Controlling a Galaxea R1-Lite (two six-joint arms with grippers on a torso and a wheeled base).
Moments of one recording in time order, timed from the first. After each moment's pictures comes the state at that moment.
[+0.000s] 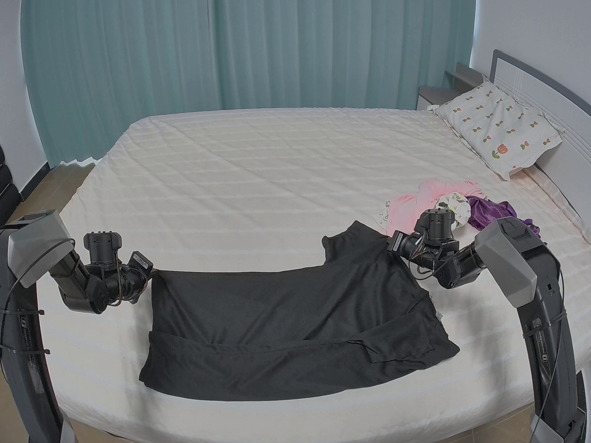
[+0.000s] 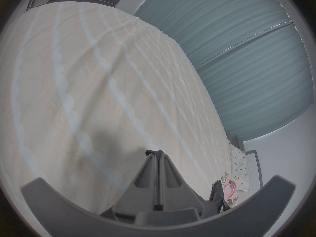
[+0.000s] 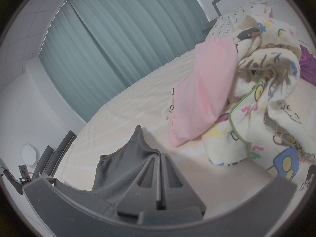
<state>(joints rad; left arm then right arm) 0.13 2.34 -0.95 -0.82 -0.20 -0.95 0.18 2.70 -1.66 -0.67 0.13 0.49</state>
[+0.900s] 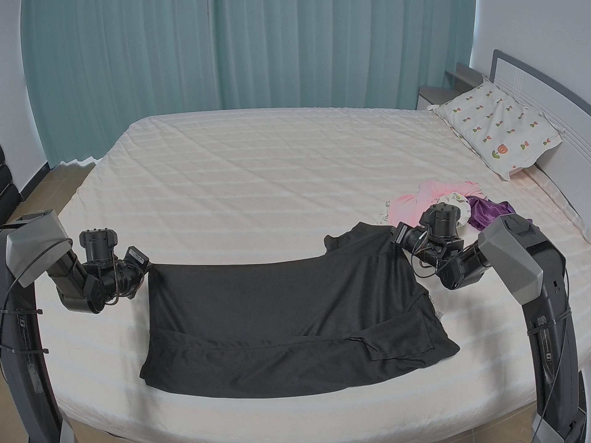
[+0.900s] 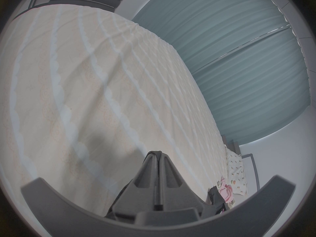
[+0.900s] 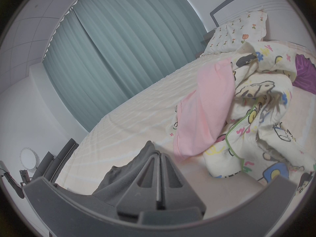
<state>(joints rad) 0.14 2.34 -0.94 -0.88 -0.20 -0.97 0.18 2.66 -1.58 -0.80 0.08 0.51</state>
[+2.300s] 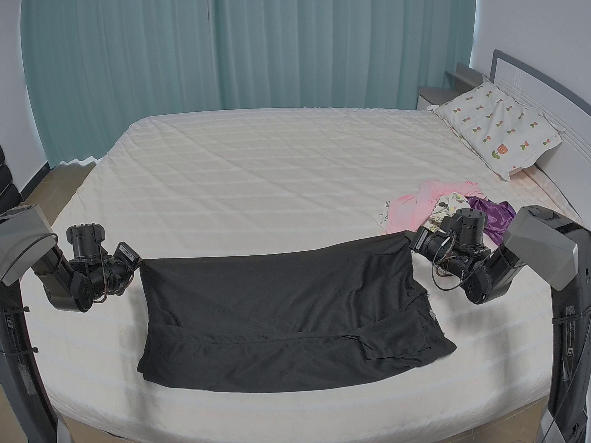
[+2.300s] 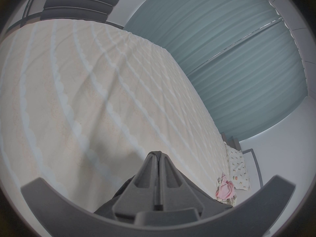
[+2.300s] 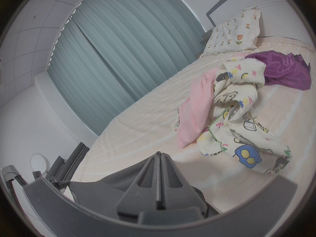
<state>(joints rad) 0.17 2.24 -0.87 -0.88 -0.21 -0.89 0.15 2.45 -1.15 -1.06 0.16 0.56</state>
